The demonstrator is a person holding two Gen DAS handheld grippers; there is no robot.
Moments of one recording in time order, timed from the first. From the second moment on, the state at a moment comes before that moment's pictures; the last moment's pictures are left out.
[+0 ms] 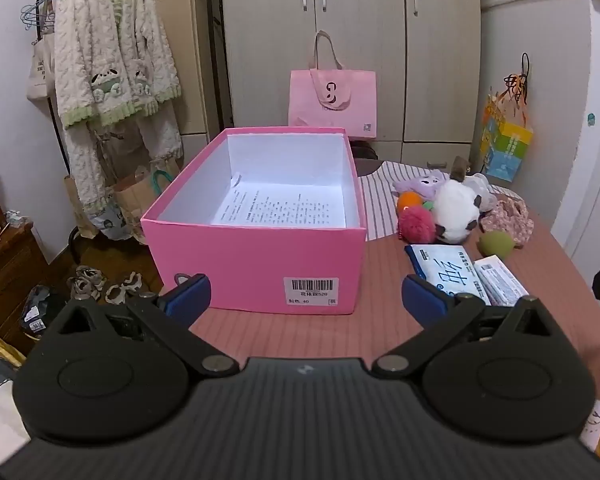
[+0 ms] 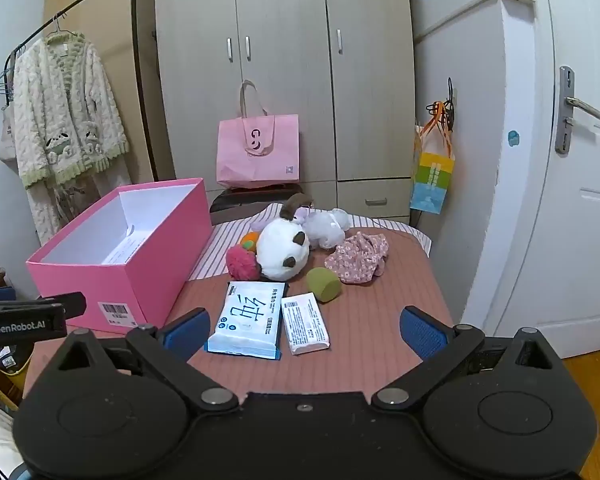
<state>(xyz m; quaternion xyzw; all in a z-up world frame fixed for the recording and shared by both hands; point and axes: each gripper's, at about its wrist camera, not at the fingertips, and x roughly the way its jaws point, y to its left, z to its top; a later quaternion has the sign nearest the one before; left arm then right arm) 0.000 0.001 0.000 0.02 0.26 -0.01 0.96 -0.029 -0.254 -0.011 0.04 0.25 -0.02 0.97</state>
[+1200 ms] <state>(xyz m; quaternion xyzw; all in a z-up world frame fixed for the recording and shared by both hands) 0.002 -0.002 -0.006 0.02 0.28 -0.02 0.96 -0.029 -0.260 -0.020 0.04 0.27 -0.02 0.96</state>
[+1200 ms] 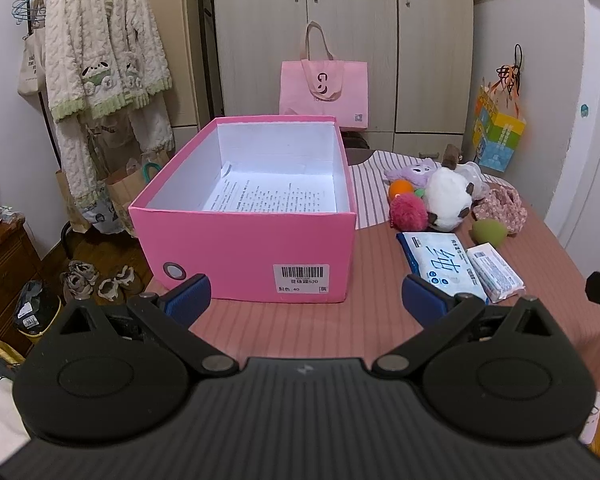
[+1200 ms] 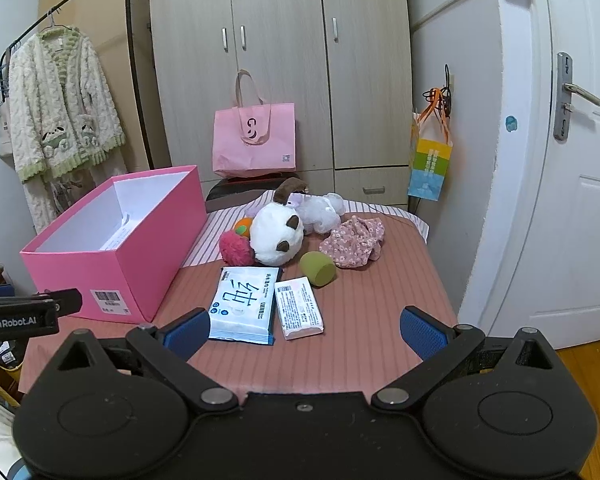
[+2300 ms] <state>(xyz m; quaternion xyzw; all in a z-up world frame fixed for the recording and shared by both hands) 0.018 -0.020 -0.008 0.01 0.25 -0.07 0.96 -0.021 -0.274 -0.021 0.03 0.22 0.00 0.97</state>
